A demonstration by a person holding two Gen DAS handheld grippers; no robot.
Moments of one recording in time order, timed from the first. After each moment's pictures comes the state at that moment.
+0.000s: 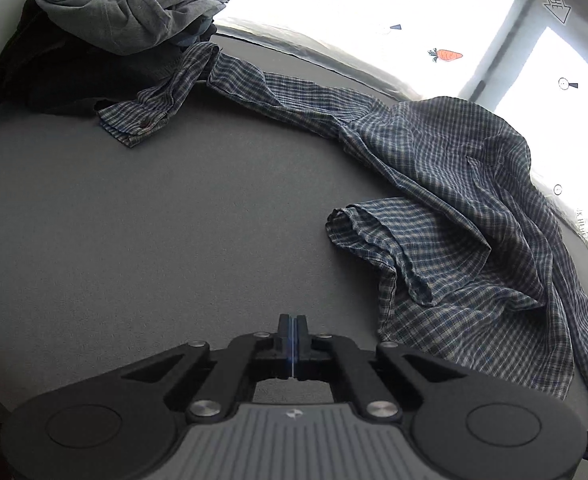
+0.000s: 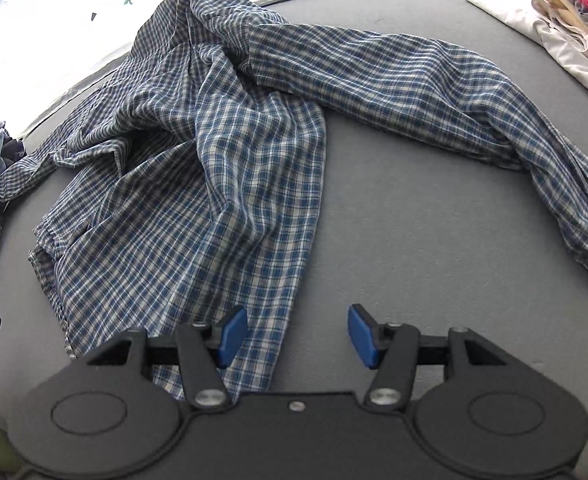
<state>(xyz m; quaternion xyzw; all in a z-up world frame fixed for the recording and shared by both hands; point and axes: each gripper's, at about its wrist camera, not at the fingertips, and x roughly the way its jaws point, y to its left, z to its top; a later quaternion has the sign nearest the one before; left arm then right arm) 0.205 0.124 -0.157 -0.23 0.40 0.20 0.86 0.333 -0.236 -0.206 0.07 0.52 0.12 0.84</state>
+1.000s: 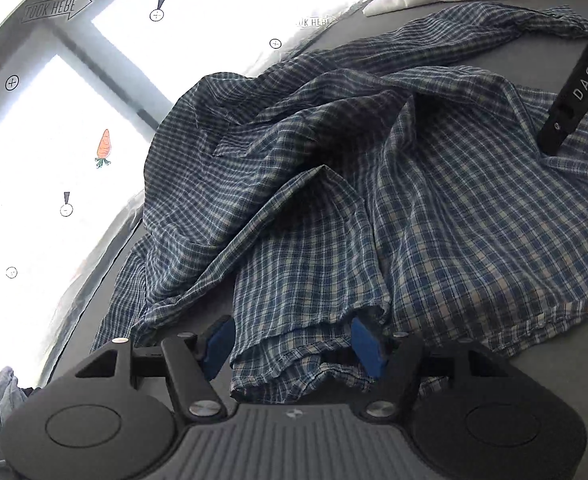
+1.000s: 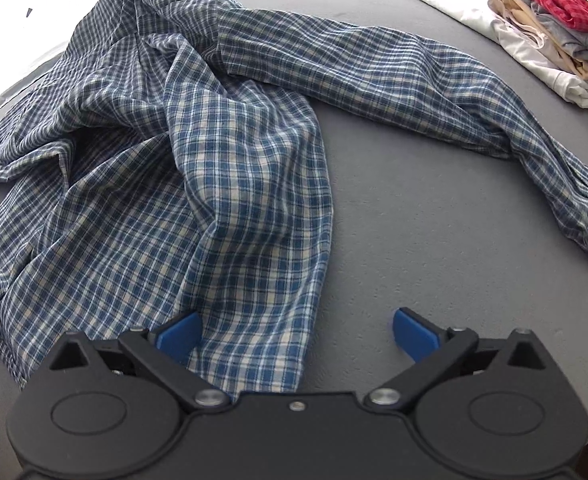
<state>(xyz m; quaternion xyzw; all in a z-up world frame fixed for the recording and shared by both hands) 0.309 0.049 -0.190 0.38 0.34 -0.14 0.85 0.345 -0.176 -0.220 0.05 0.52 -0.03 0.85</state>
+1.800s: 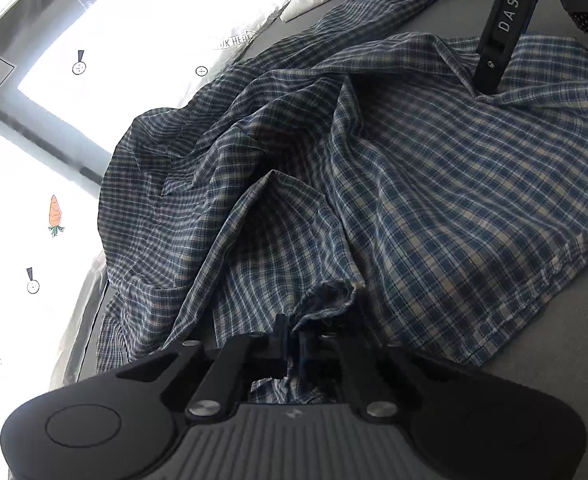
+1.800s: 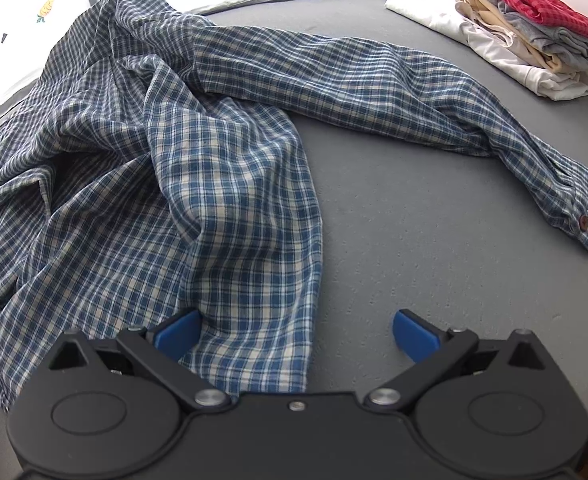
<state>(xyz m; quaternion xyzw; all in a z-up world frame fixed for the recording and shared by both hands) 0.323 0.051 -0.206 0.45 0.30 -0.22 0.81 0.345 -0.171 -0.220 0.06 0.50 -0.07 0.86</state>
